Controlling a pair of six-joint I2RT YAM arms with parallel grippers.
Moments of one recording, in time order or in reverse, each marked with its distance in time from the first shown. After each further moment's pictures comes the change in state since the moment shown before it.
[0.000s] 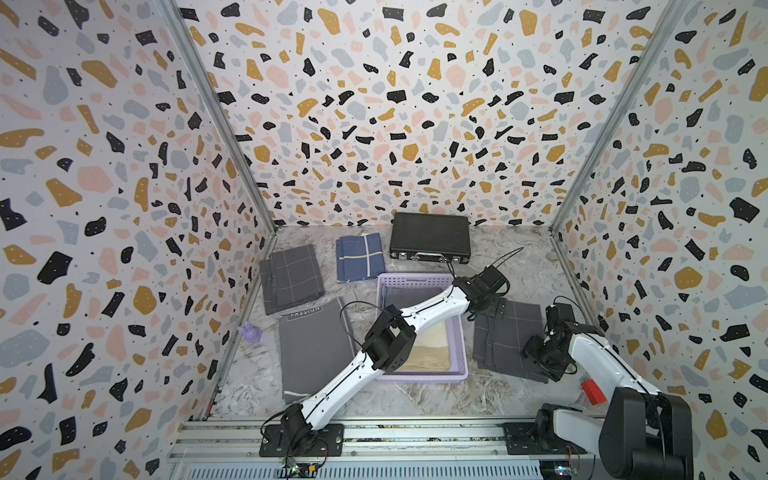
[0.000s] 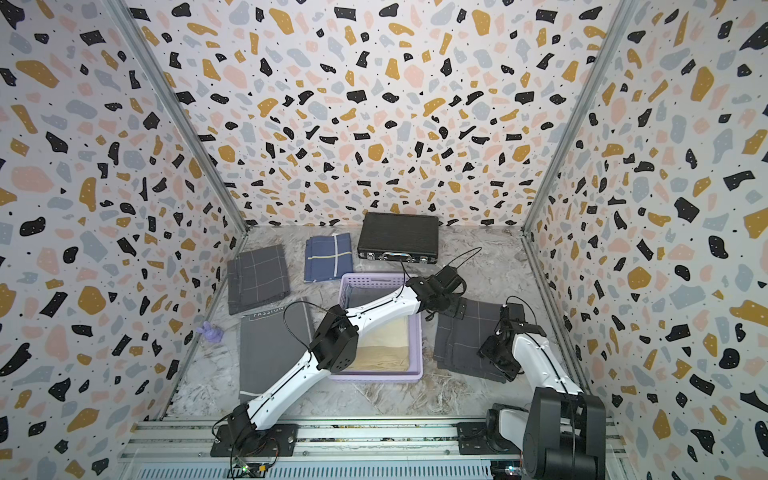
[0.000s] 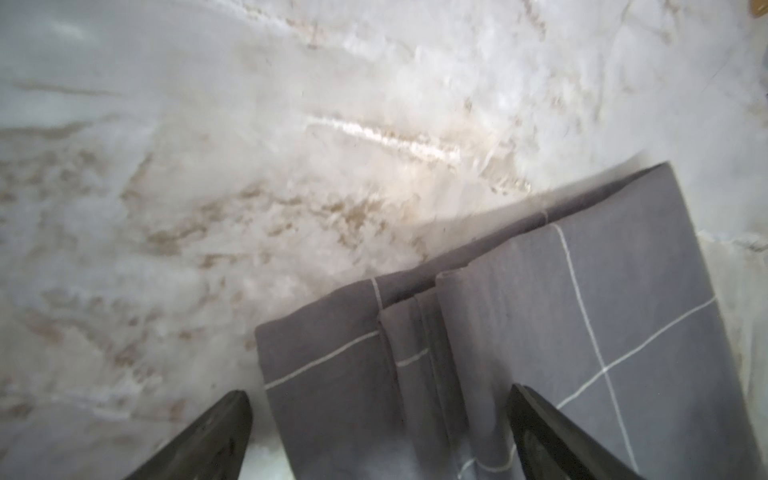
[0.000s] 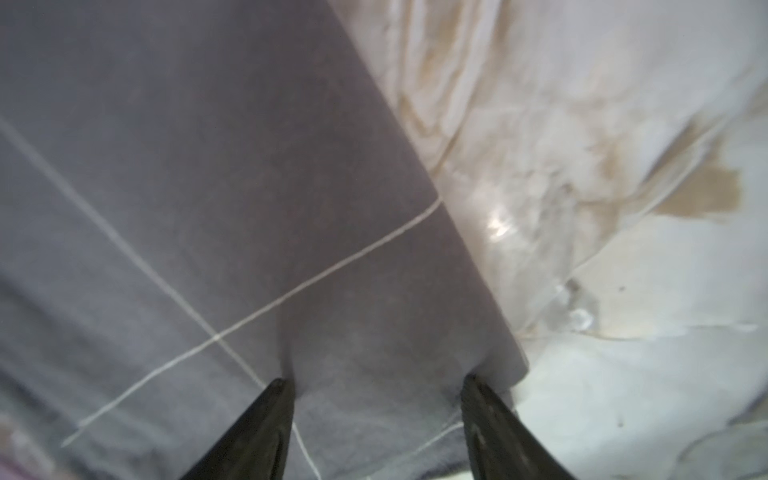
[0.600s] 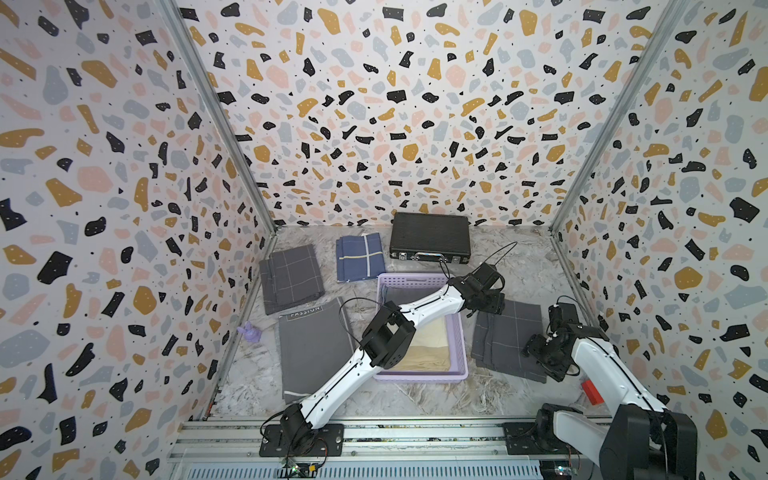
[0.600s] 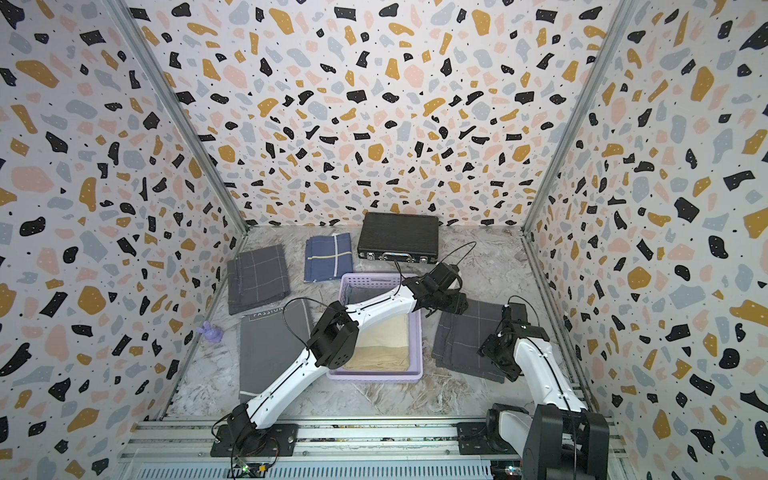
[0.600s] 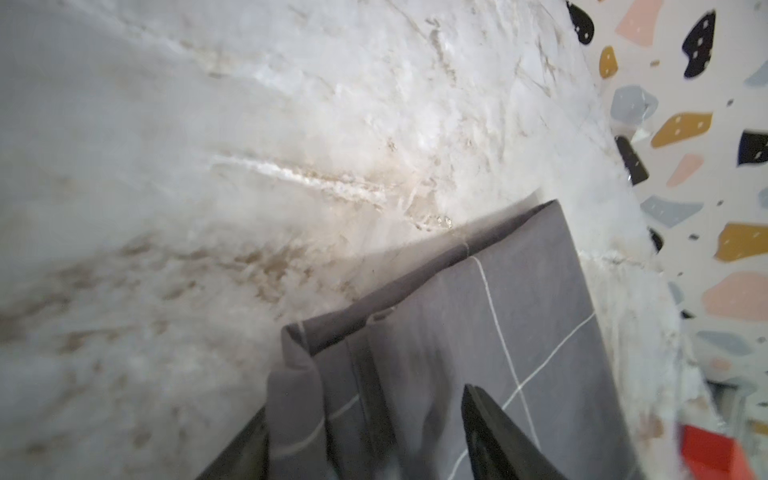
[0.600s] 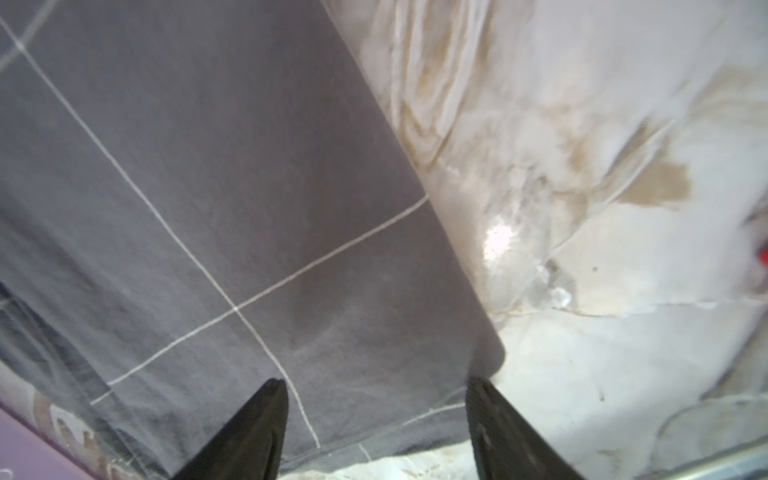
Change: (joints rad) left arm 0.020 -0.003 -0.074 0.182 0.199 -0.036; right arm 0.000 -0.045 0.029 -0.040 0.045 -0.002
